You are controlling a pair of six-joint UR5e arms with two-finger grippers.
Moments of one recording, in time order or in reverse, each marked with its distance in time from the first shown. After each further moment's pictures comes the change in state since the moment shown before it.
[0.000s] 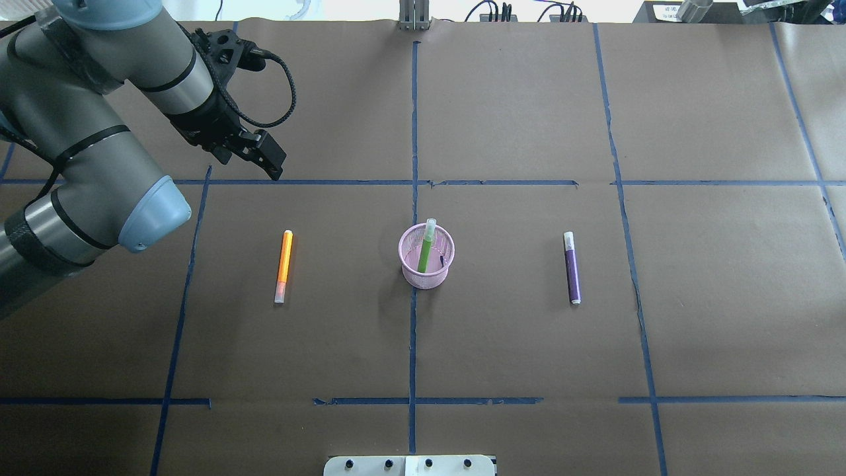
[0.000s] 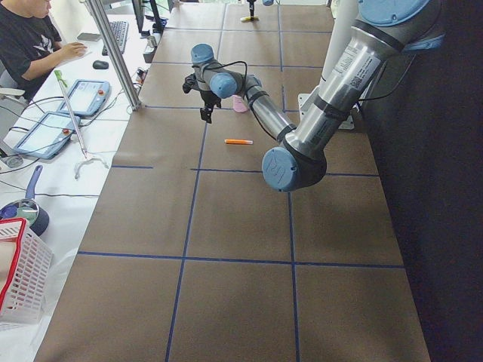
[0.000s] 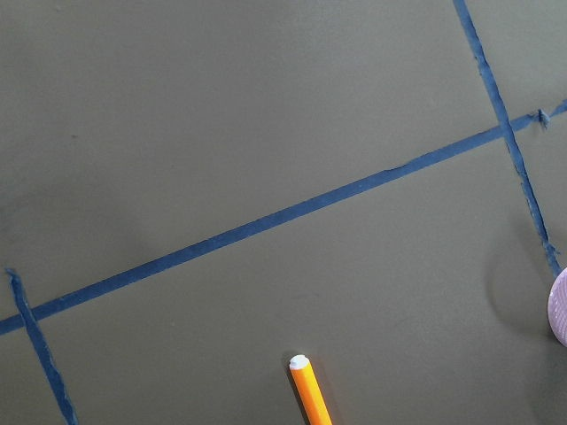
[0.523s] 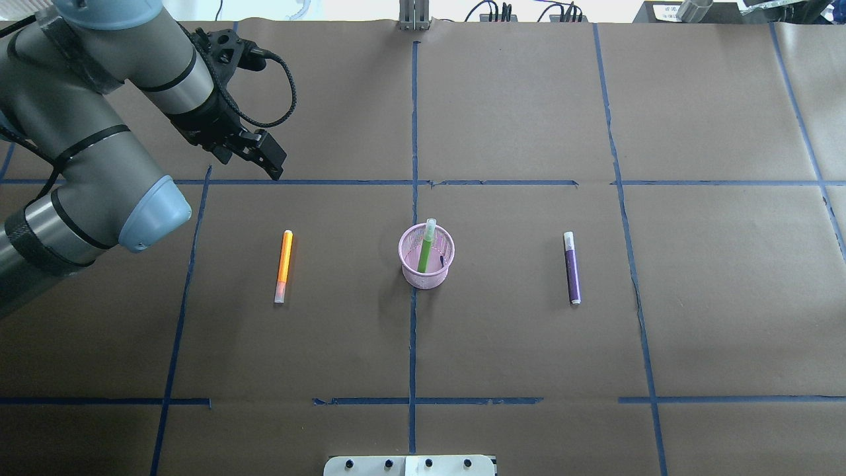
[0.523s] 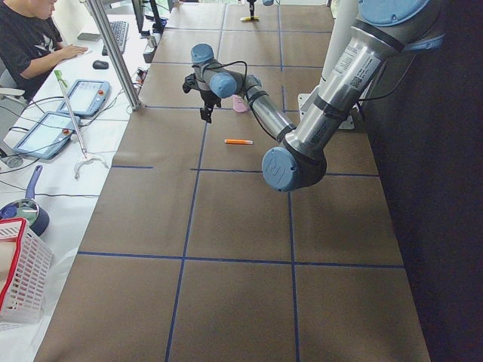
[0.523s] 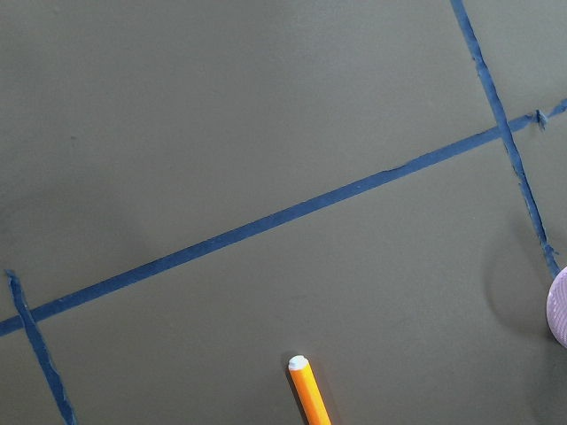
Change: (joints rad) left arm 0.000 0.000 0.000 0.000 0.000 0.001; right arm 0.000 0.001 -0.006 0.000 -0.001 0.001
